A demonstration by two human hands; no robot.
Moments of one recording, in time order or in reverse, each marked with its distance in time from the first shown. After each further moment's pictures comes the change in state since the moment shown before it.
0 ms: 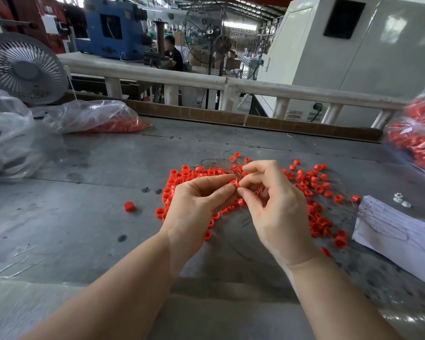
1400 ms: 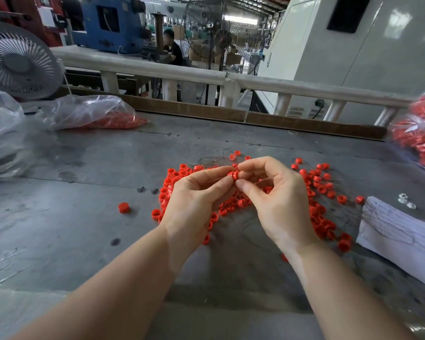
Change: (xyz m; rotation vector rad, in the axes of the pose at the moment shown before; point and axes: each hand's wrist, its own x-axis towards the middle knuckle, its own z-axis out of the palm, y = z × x) left_hand 0.014 -0.001 0.004 -0.091 -0.002 -0.030; right_hand 0.017 0.011 0.007 0.276 -0.023 0.284
